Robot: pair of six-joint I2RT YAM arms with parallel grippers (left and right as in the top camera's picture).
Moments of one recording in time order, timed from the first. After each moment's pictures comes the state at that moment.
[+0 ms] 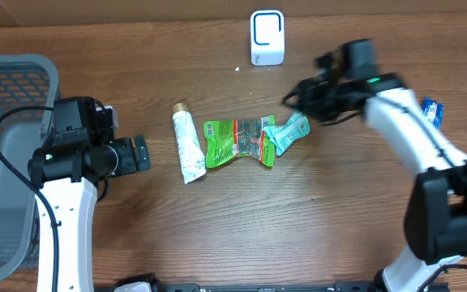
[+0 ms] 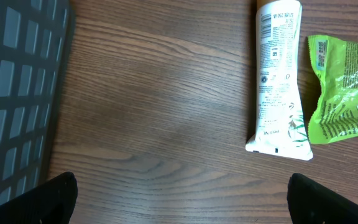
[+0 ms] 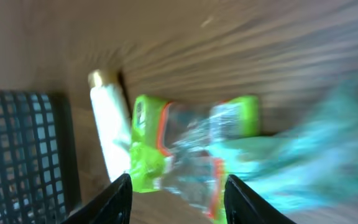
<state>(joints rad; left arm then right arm) 0.18 1.26 1.17 -1.09 0.02 -0.07 0.25 1.86 1.39 -0.58 -0.60 0.51</state>
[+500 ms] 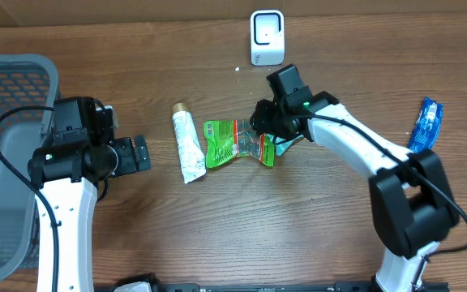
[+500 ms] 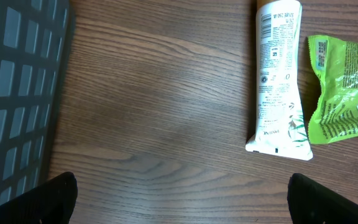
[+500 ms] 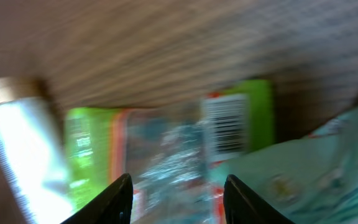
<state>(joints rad) 0.18 1.26 1.17 -1.09 0.02 -0.07 0.49 1.98 1.39 -0.52 -0.22 0.73</state>
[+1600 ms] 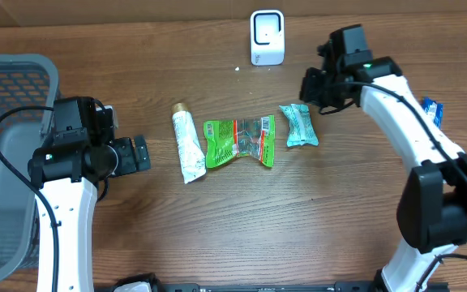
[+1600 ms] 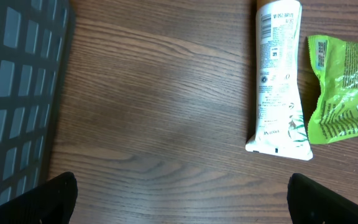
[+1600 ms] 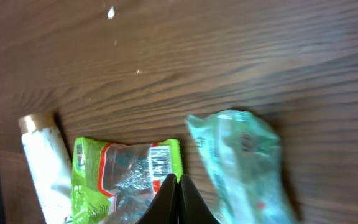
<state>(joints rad) 0.18 1.26 1.17 -1.09 0.02 -0.07 0.24 1.94 1.57 -0.73 -0.33 0.45</state>
